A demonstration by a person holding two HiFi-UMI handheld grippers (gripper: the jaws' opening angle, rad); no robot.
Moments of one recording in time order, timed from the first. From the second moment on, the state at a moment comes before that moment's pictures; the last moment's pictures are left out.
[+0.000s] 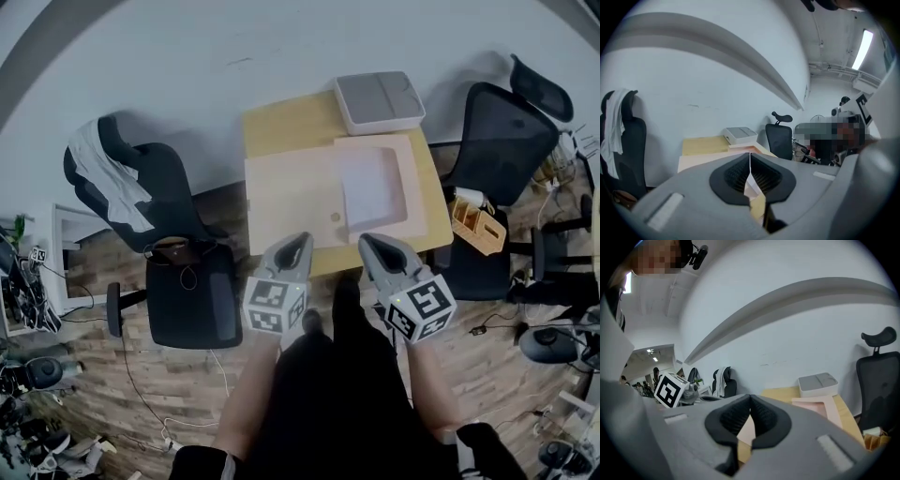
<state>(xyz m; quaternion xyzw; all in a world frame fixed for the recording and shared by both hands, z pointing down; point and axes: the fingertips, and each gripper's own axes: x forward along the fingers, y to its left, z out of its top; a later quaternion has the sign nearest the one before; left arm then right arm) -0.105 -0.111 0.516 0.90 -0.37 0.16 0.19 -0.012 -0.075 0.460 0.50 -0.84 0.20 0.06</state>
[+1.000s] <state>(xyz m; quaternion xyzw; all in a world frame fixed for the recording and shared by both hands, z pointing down) -0.184 0.011 0.381 0.93 -0.35 0.04 0.10 -0.071 0.062 0.377 0.56 -0.82 0.09 0.05</state>
